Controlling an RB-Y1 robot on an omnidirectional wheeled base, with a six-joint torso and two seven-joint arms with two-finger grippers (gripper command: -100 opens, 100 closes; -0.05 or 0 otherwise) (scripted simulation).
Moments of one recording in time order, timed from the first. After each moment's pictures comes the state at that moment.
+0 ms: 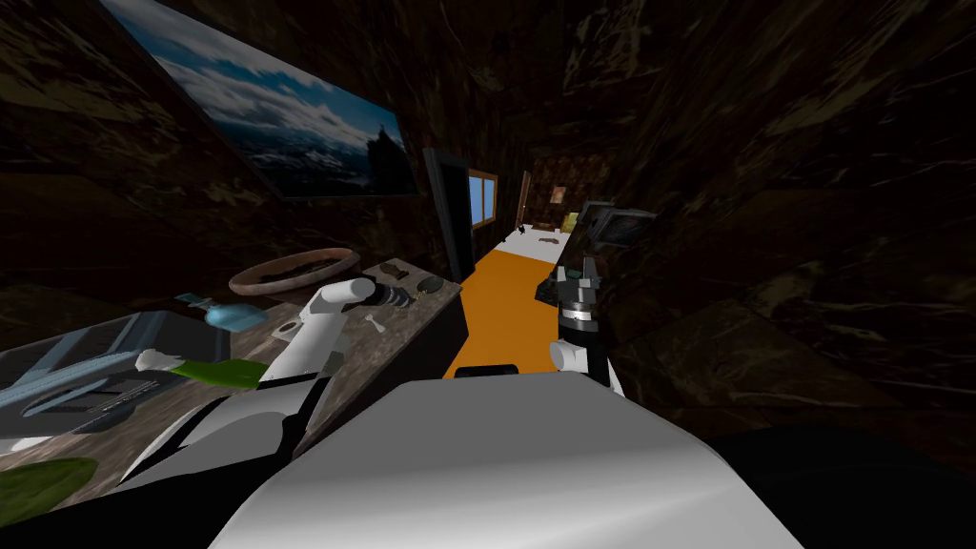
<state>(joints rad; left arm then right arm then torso) -0.29 0.77 0.17 -1.49 0.93 1.33 0.69 0.45 -0.01 0.02 -2.29 -0.10 -0.44 -0.06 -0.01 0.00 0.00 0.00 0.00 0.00</state>
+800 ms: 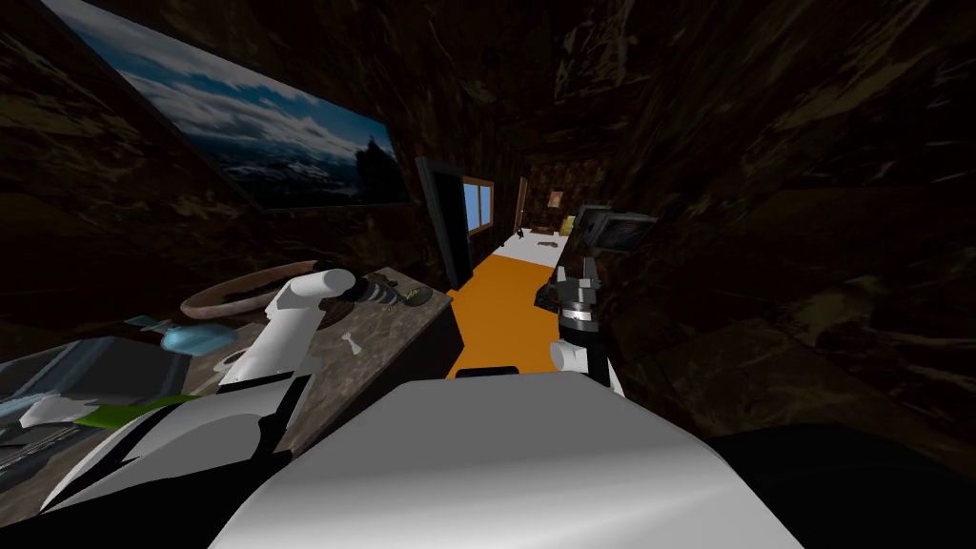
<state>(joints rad) -0.30 0.87 0.23 -1.51 1.01 1.46 0.79 0.45 -0.02 0.02 -2.29 -0.10 -0.44 -0.06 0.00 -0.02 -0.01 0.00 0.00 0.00</state>
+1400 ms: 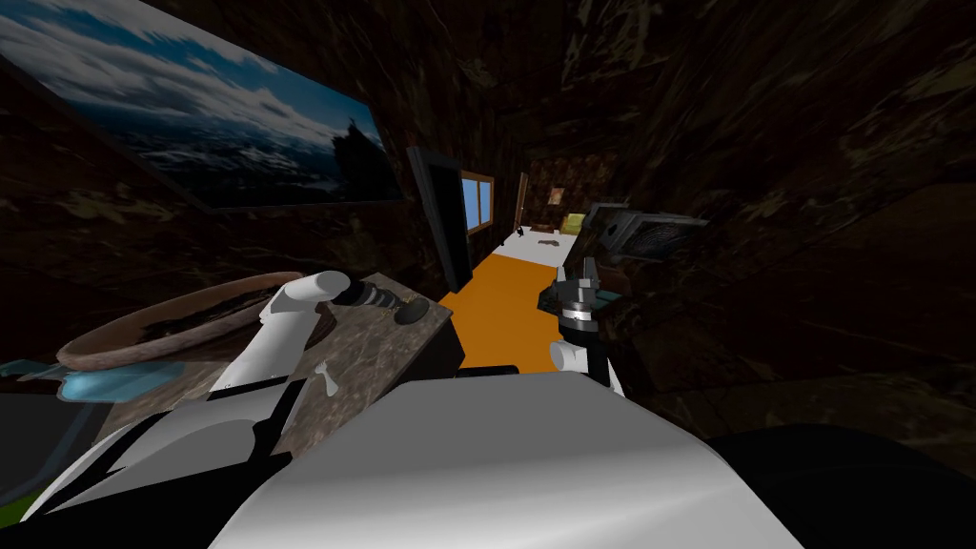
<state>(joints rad) -0.27 0.87 0.25 -1.49 1.07 1.51 0.87 0.45 -0.01 0.02 -2.29 -0.10 -0.44 -0.06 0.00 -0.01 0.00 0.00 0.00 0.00</state>
